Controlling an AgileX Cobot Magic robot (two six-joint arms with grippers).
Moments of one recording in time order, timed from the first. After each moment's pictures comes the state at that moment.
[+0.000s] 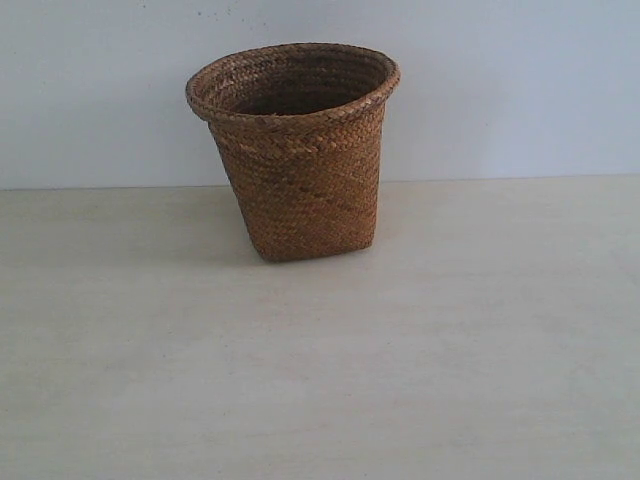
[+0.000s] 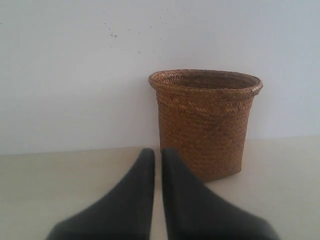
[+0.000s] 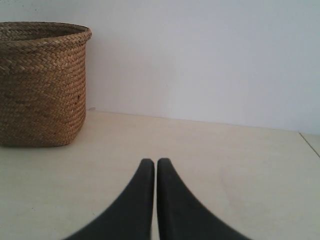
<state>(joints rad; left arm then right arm) -0.27 0.00 -0.11 0.06 0.15 -0.15 0.10 0.15 -0.15 0.05 0.17 -0.12</state>
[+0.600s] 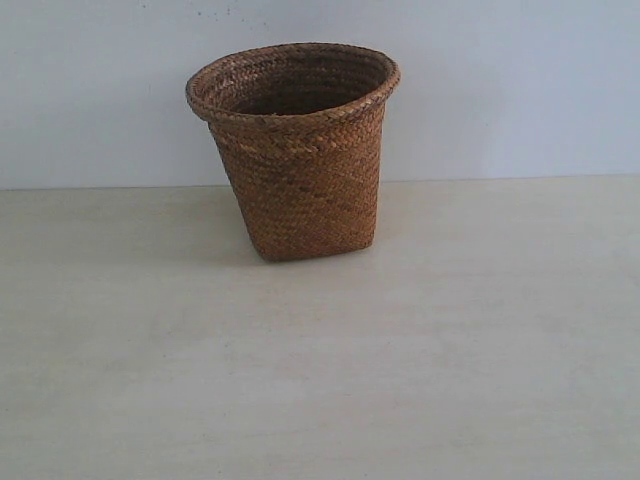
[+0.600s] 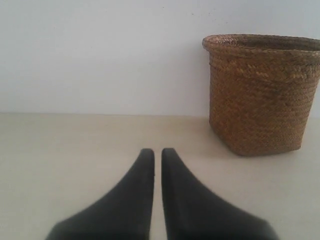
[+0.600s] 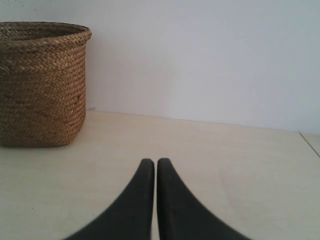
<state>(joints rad) -0.08 0.00 0.00 -0.03 0.14 -0.05 0.10 0.15 -0.15 0.05 0.17 -0.12</state>
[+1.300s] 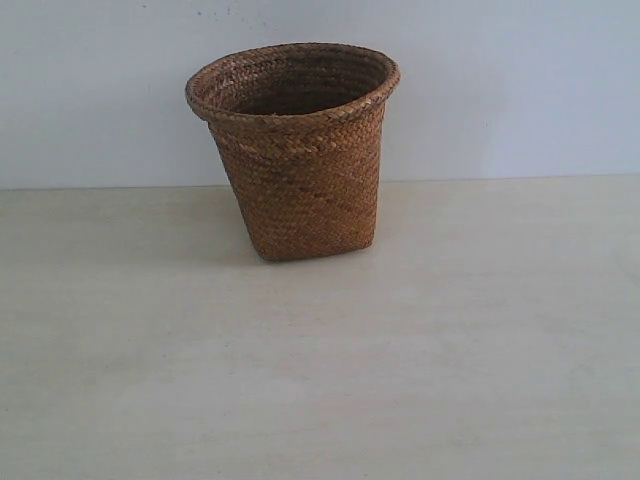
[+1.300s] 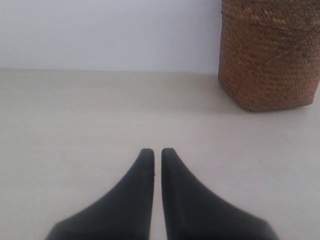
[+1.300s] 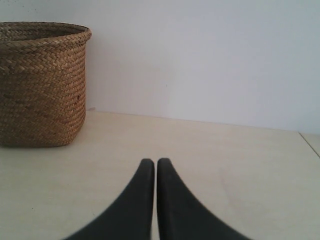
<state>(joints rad) -0.06 0.00 0.00 -0.04 0.29 -0.03 0.10 0.15 -0.15 0.05 0.17 -0.12</state>
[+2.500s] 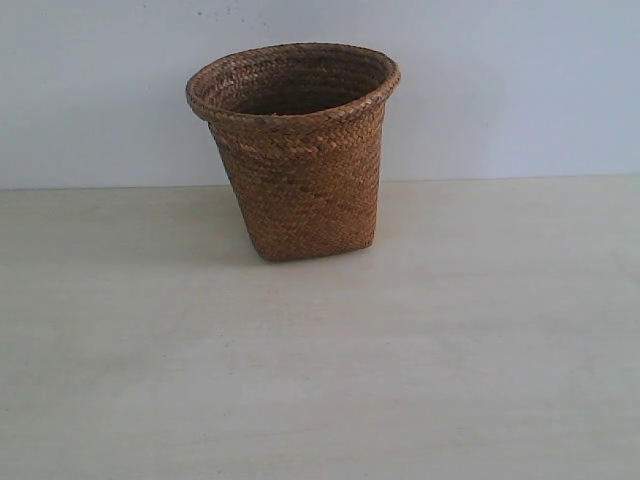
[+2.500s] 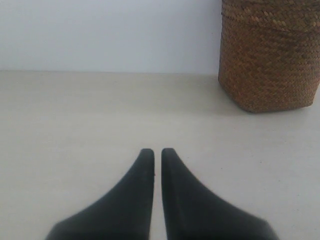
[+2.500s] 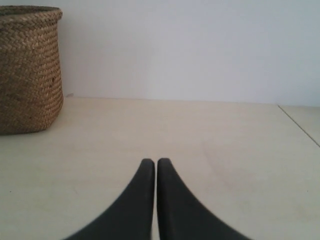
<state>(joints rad) -0.06 0.00 0.00 -0.04 0.29 -0.03 0.01 0.01 -0.03 0.06 0.21 -0.10</state>
